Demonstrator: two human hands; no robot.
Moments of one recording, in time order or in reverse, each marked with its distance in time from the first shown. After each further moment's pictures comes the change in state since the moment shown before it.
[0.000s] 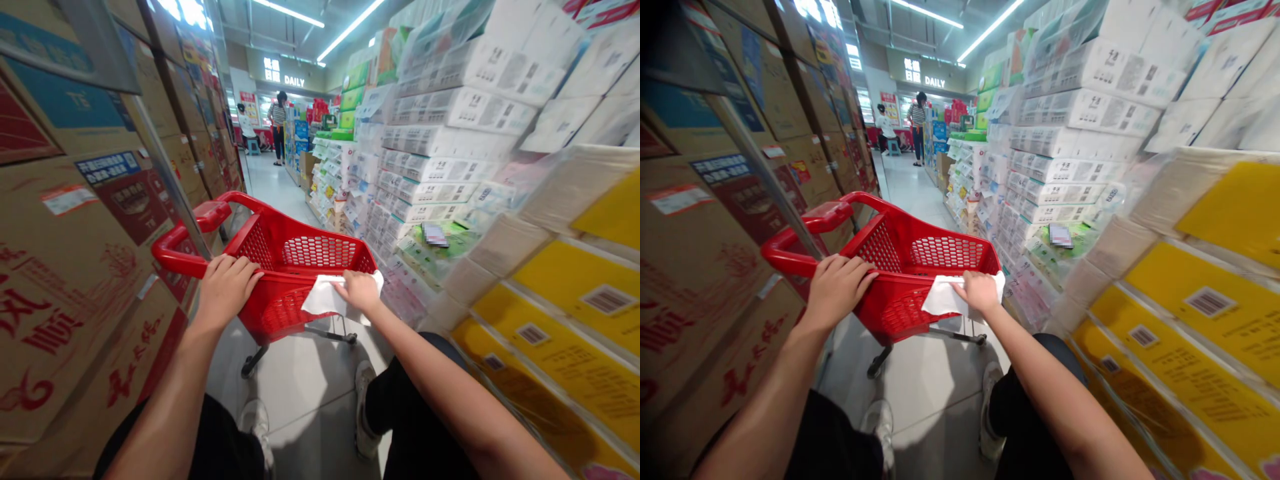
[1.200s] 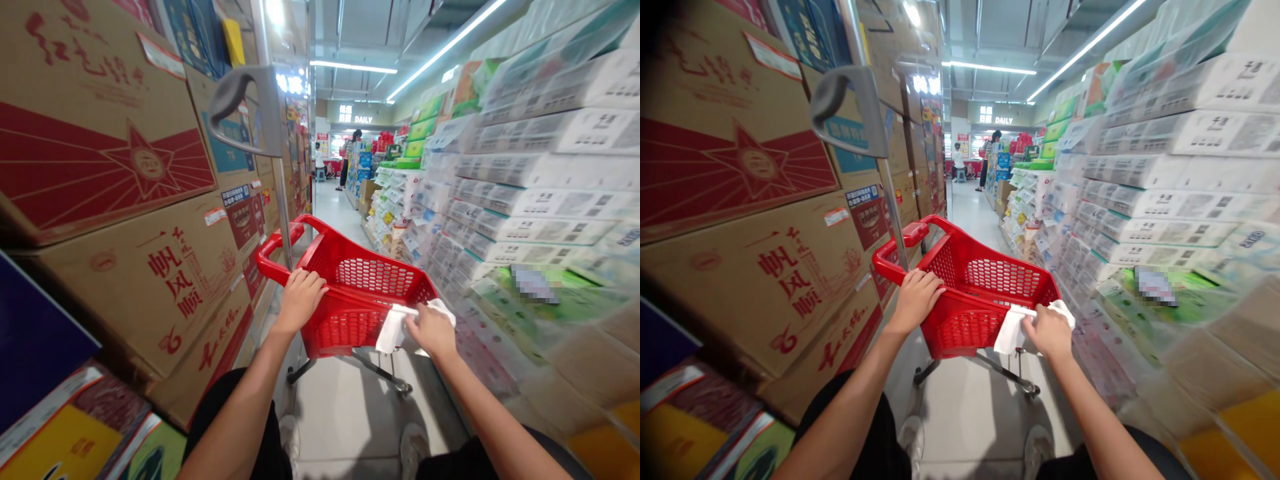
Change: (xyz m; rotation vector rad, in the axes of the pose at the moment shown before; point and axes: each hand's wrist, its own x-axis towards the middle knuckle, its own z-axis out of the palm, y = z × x) left_hand 0.007 0.013 0.005 -0.021 0.017 -0.118; right_hand 0.005 0.041 0.029 -0.060 0.157 0.062
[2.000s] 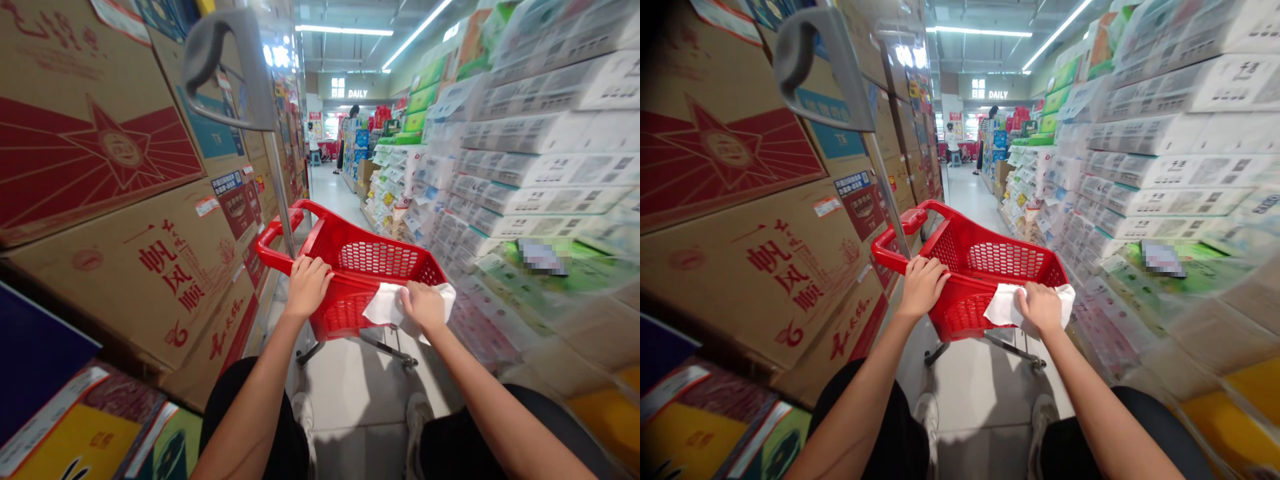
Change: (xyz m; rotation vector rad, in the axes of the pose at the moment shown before) left_hand 0.001 0.007 0.004 -0.062 -0.028 -0.048; right_hand 0.008 -0.038 0.003 0.118 0.069 -0.065
